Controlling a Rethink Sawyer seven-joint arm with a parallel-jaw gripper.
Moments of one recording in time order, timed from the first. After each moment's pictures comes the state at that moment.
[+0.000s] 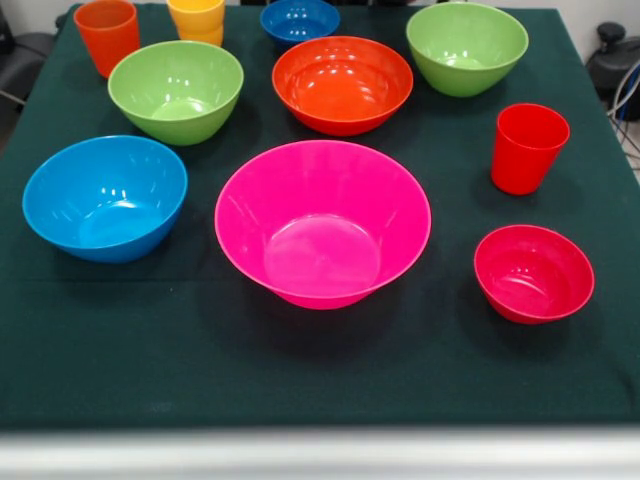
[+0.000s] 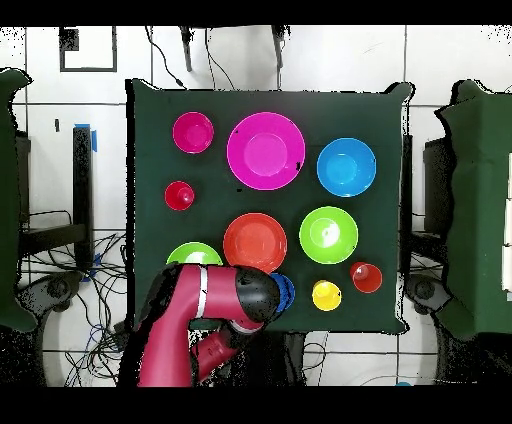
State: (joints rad) arm -0.06 0.39 0.22 1.84 -0.60 0.26 2.51
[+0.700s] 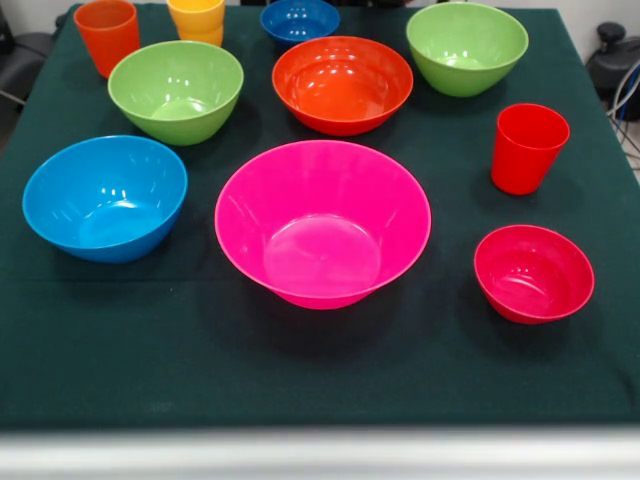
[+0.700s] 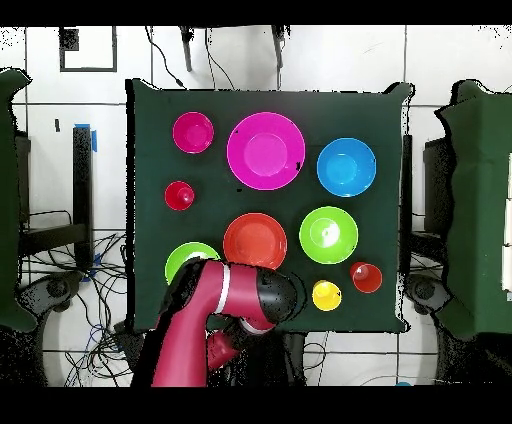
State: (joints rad) arm -0.14 0.41 0.25 1.84 -0.67 0.26 2.51
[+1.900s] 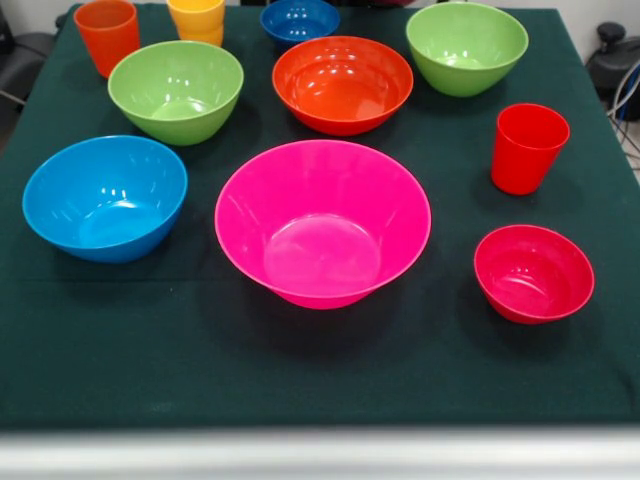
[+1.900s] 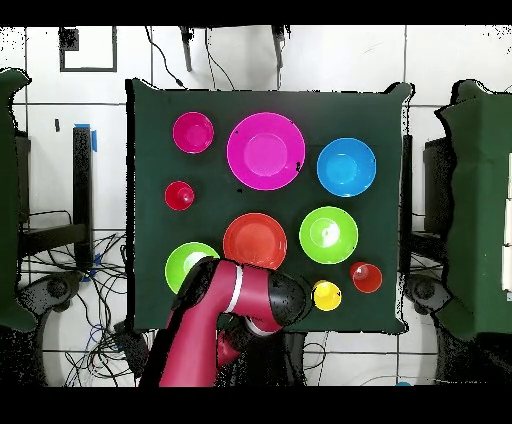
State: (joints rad) arm -0.18 0.45 0.26 1.82 -0.68 0.26 2.49
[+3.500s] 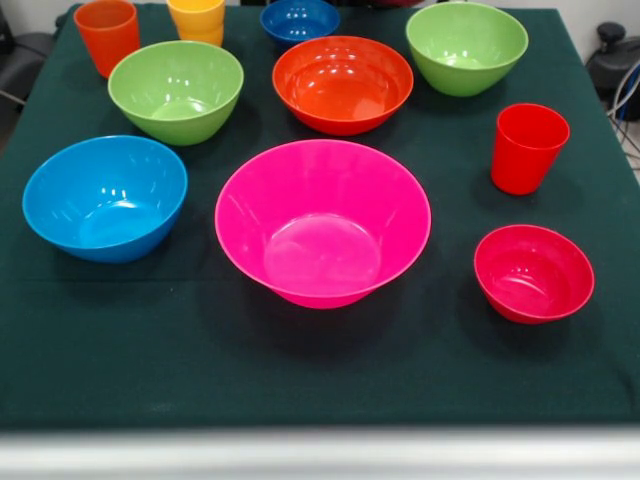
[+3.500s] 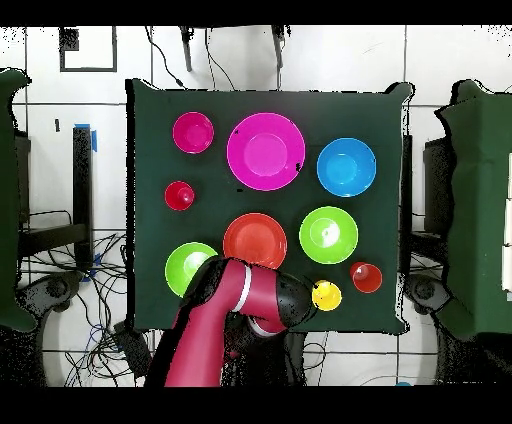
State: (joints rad) arm -0.22 0.46 0.29 1.83 -0.54 0.12 2.30
